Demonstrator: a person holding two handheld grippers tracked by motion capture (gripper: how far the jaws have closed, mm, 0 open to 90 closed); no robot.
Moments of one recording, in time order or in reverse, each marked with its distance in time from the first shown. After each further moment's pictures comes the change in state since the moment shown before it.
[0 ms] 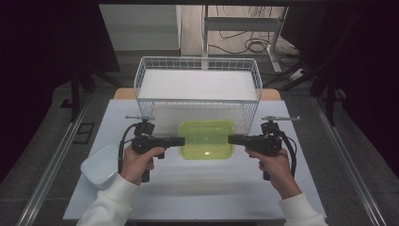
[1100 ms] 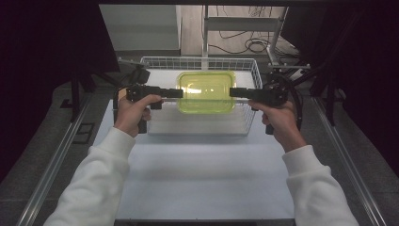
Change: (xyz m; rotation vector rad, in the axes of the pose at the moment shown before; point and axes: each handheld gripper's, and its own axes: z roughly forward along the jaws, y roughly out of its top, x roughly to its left) left arm -0.013 0.120 -0.022 -0.046 0.007 0.011; right arm 0.023 0.122 -0.009 -0.071 -0.005 -0.084
